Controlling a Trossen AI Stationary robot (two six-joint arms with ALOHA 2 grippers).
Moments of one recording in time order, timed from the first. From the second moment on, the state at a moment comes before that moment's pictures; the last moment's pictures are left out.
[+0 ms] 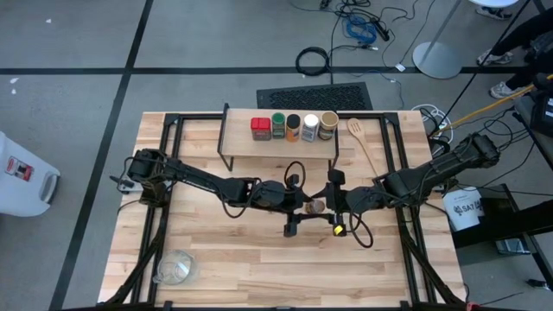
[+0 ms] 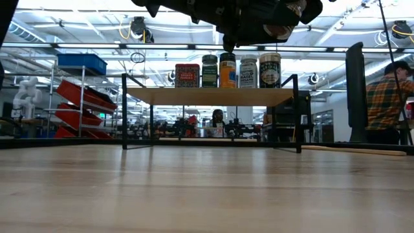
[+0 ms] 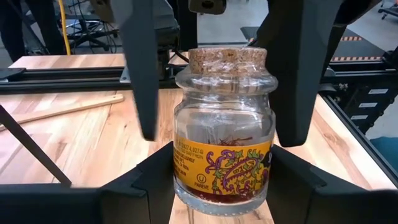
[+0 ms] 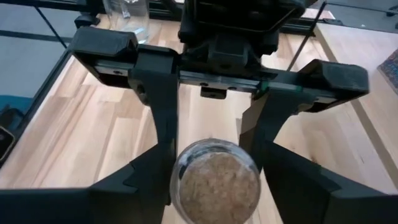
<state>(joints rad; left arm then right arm) -0.16 1.84 1.25 0.27 -0.06 -0.02 0.38 1.20 0.93 -0.31 0.36 0.14</state>
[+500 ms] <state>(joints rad) -0.16 1.84 1.25 0.28 -0.05 -0.01 0.40 1.17 0.93 -0.26 0.38 0.10</state>
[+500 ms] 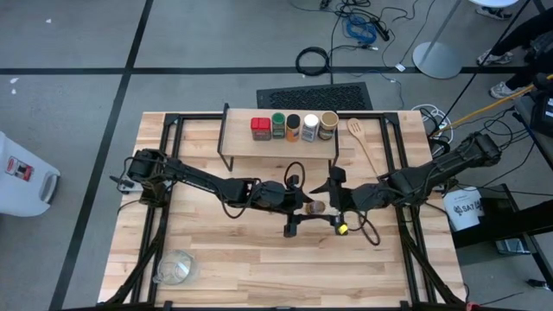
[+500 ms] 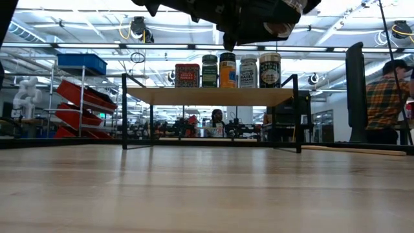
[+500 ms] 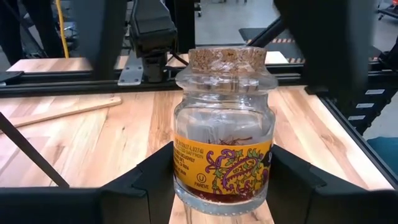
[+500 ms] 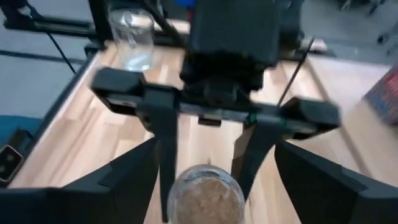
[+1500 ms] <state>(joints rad) -0.17 1.78 1.25 0.46 -0.03 0.03 0.47 0.98 0.81 -0.03 0.42 0.04</state>
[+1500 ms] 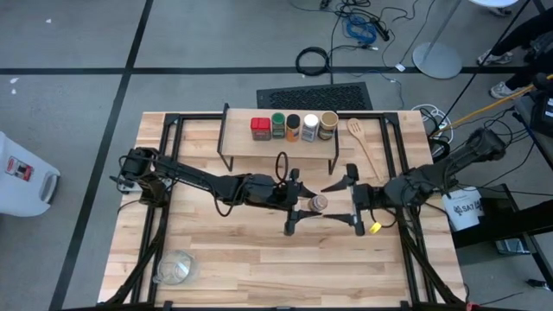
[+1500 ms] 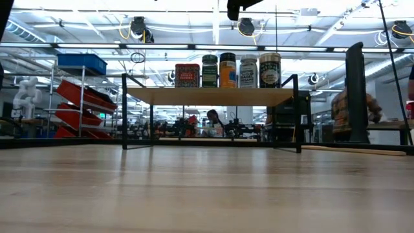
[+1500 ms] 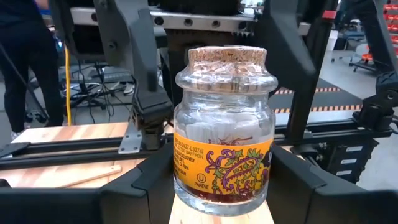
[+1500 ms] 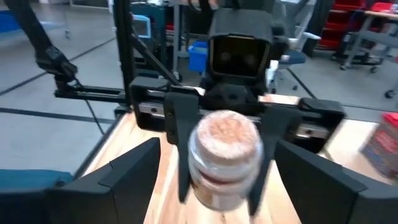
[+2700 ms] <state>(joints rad) -0.17 1.78 1.25 0.44 0.00 -0.02 0.42 1.03 0.81 0.02 0.33 0.01</state>
